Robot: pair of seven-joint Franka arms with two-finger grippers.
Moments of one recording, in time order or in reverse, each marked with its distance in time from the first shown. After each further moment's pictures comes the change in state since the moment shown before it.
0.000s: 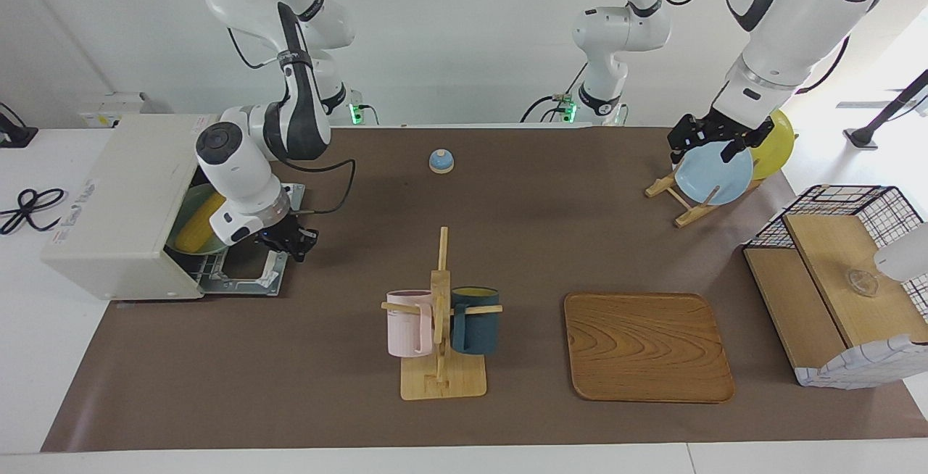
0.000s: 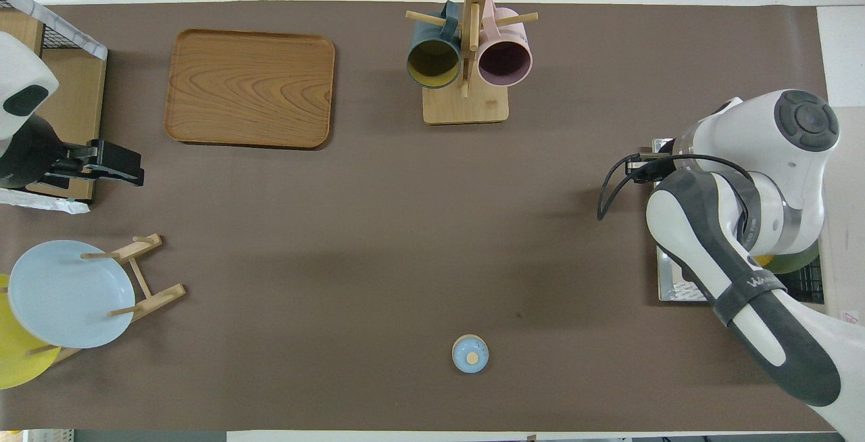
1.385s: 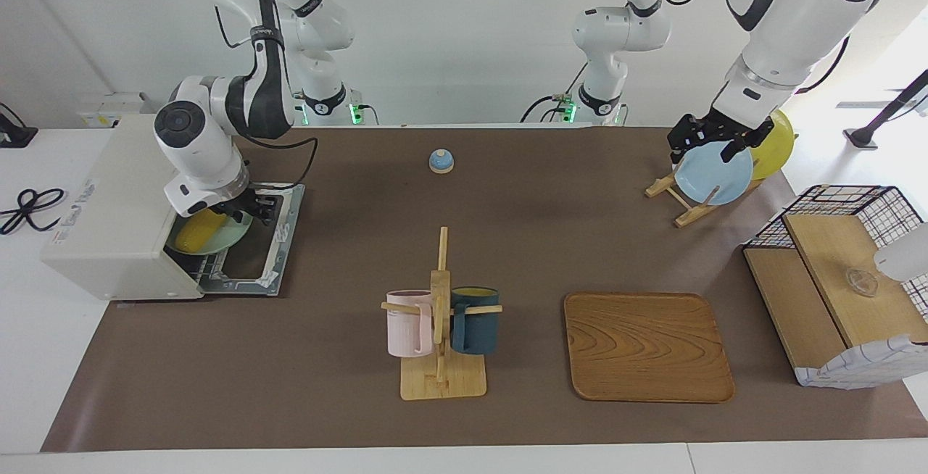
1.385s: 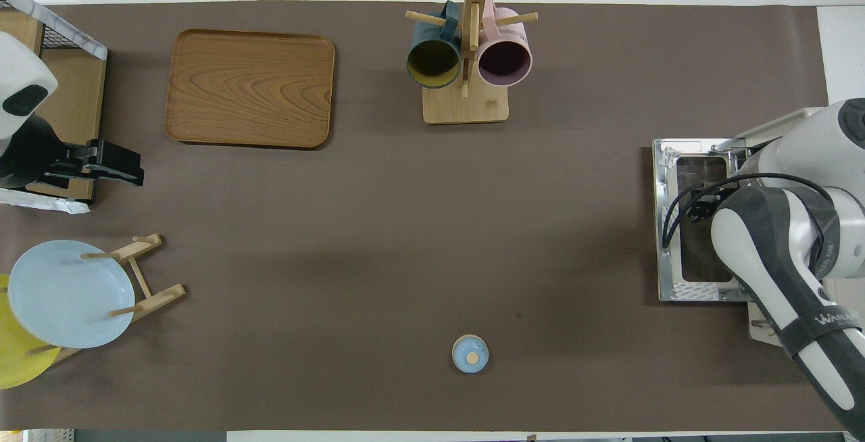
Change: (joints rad) left arm 0.000 0.000 0.000 0.000 0.000 0.000 -0.001; right arm -0.106 -0.127 -0.021 -0.060 -0.182 -0.250 0.002
